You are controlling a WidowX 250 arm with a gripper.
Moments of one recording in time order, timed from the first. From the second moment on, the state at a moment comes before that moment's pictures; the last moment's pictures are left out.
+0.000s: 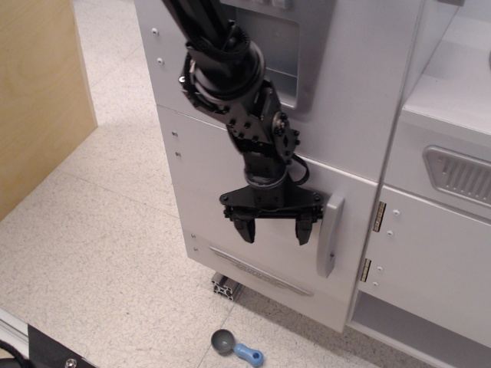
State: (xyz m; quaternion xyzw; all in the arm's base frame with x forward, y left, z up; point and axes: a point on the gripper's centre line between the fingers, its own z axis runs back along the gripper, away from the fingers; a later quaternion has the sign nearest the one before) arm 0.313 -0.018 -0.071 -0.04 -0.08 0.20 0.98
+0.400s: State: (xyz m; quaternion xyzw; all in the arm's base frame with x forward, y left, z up) arm 0.312 -0.019 -0.072 -0.04 -0.08 0.20 0.98
